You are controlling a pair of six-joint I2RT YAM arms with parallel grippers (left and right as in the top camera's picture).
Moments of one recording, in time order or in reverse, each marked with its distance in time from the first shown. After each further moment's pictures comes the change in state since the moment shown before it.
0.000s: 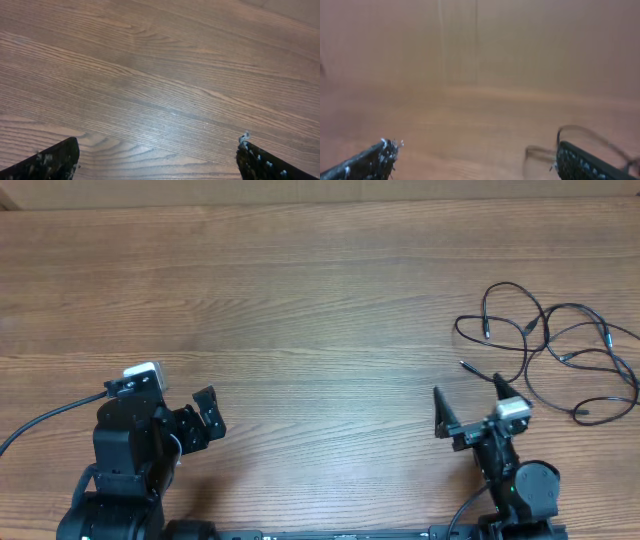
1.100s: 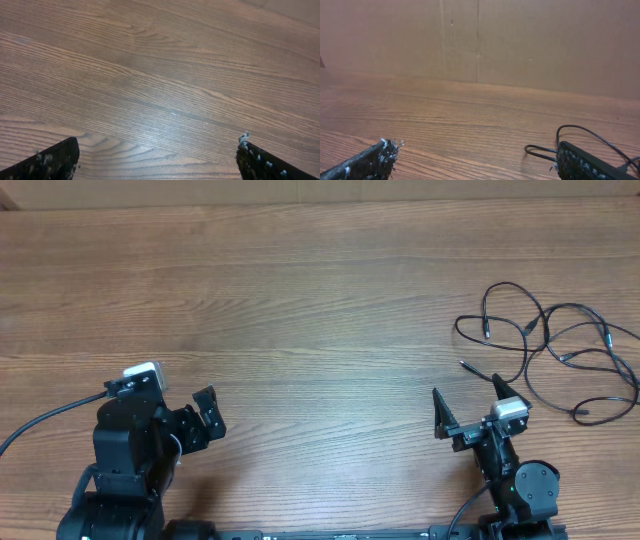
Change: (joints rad) left arm 0.000 0.000 0.000 0.000 0.000 0.000; right arm 0.000 0.000 0.000 0.000 -0.002 -0.018
